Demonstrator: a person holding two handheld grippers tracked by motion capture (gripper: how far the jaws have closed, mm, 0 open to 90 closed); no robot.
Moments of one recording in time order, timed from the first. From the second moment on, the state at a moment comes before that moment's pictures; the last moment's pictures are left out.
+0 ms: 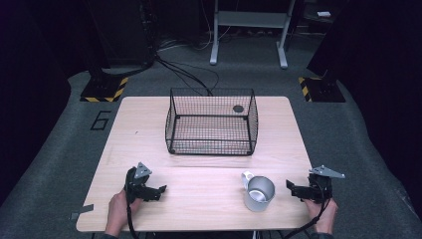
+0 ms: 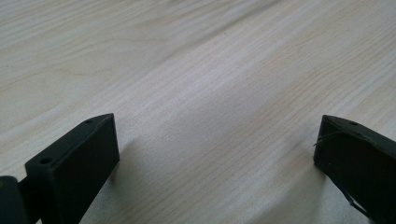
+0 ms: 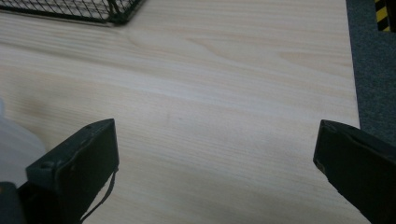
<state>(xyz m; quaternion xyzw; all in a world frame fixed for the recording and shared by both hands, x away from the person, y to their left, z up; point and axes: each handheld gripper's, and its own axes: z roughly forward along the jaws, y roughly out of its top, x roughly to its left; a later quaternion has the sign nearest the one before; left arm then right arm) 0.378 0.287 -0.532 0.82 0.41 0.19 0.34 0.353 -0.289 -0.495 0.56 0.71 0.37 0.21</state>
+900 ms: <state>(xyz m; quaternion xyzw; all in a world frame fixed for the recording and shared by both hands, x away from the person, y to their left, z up) 0.378 0.287 -0.532 0.82 0.41 0.19 0.34 0.339 -0.243 -0.438 0.47 0.74 0.44 0.18</state>
